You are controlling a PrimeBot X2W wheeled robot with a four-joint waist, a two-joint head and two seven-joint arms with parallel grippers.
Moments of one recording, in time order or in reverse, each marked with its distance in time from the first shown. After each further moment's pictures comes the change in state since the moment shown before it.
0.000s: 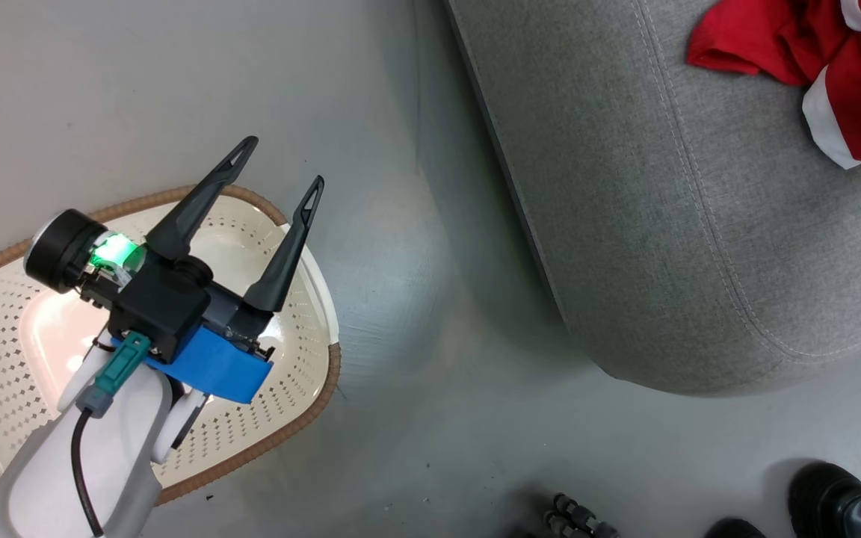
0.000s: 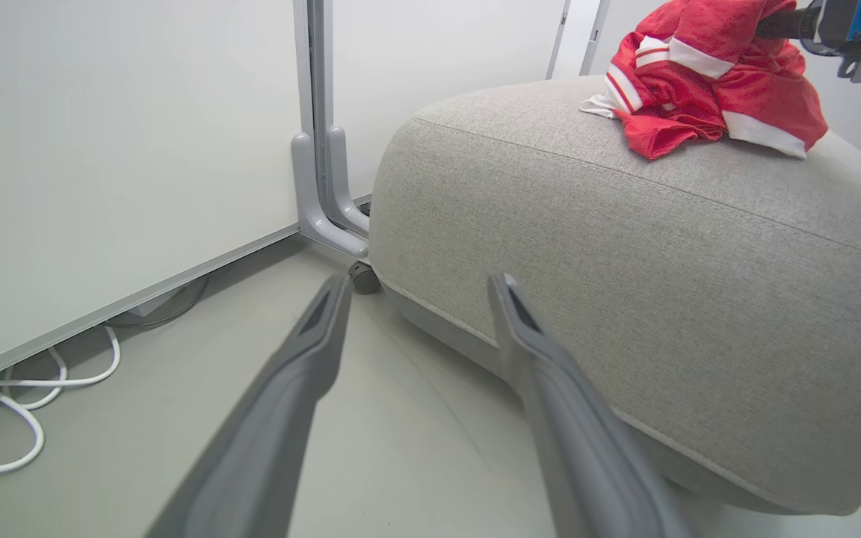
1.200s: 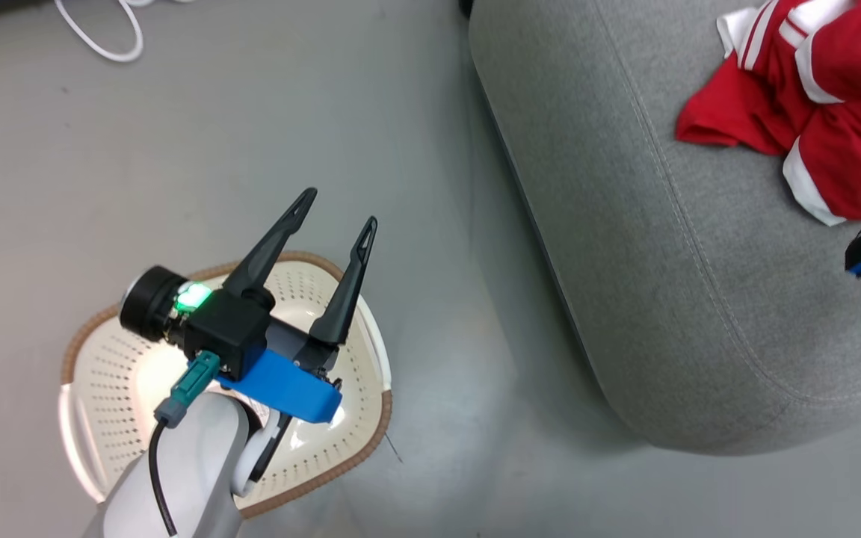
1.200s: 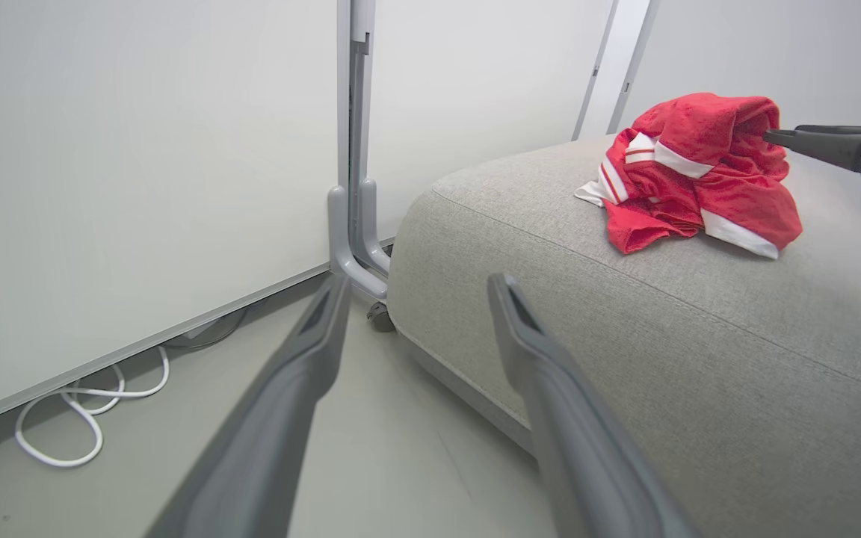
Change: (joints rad) left arm 0.068 -0.184 0.020 0.105 -0.021 -0.001 -0.005; right arm 0.294 0.017 0.020 -0.166 -0.105 0.000 0.000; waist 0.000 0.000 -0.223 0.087
